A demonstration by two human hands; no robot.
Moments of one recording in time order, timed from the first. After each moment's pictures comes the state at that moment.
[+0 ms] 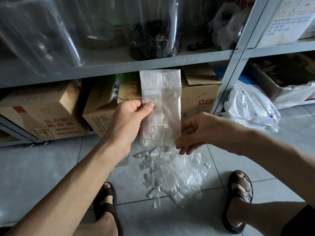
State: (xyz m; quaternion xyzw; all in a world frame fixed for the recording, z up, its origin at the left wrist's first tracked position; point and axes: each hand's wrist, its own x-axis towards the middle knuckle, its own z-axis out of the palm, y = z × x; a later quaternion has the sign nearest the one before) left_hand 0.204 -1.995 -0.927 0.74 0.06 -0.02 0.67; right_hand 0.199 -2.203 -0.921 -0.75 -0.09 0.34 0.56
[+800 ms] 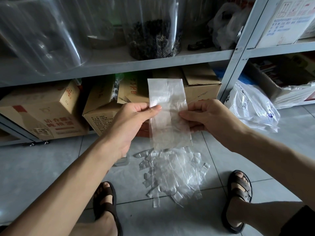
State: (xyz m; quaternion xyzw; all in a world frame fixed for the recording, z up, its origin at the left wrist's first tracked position) left_hand 0.202 -1.994 -0.923 0.75 0.05 -0.10 0.66; right_hand 0.205 -2.201 -0.923 -0.72 -0.02 0.15 0.68
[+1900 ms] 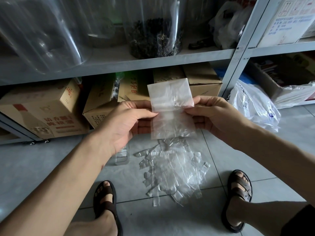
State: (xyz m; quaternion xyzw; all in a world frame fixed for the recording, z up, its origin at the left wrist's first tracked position) left_hand 0.205 -1.988 -0.908 0.64 0.10 -0.17 0.75; right_hand 0.211 -2.205 -0.925 -0.62 -0.01 0.18 0.76
